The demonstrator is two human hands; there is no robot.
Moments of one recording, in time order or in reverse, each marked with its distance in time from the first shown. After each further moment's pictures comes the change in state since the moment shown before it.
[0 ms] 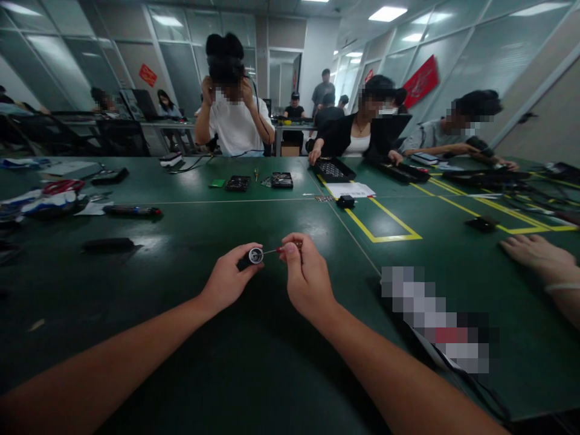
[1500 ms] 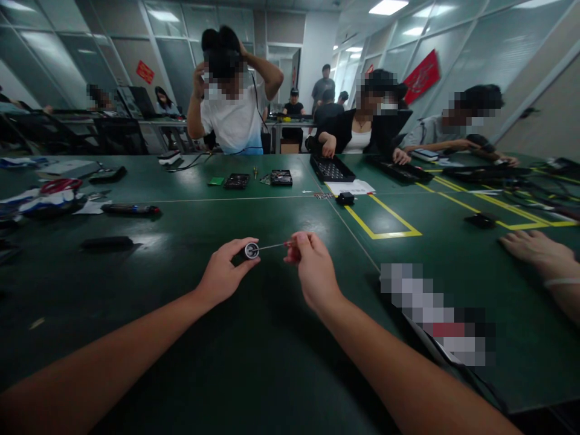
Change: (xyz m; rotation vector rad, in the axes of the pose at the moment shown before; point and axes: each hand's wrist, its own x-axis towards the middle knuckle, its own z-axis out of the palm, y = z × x) left_hand 0.003 -0.004 -0.007 0.069 0.022 0.024; right_hand 0.013 0.013 0.004 0.411 0.092 0.376
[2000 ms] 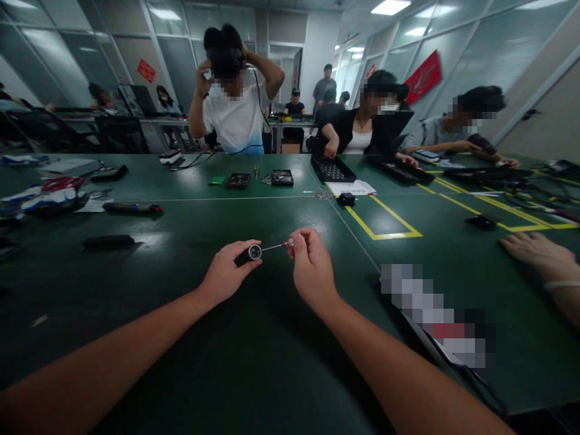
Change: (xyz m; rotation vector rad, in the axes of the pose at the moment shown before) left_hand -0.001 0.002 0.000 0.079 -0.064 -0.010; right_hand -0.004 -0.004 -0.002 -0.359 -0.019 -0.274
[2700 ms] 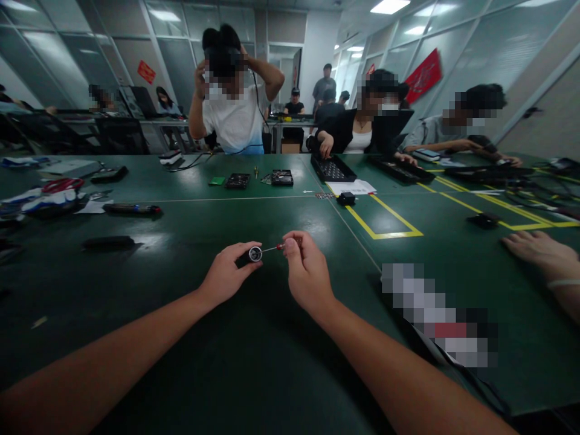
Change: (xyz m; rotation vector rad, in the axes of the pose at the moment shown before) left_hand 0.001 0.000 0.001 -0.001 -0.018 0.002; right_hand -0.008 -0.004 0.005 0.036 -0.033 -0.014
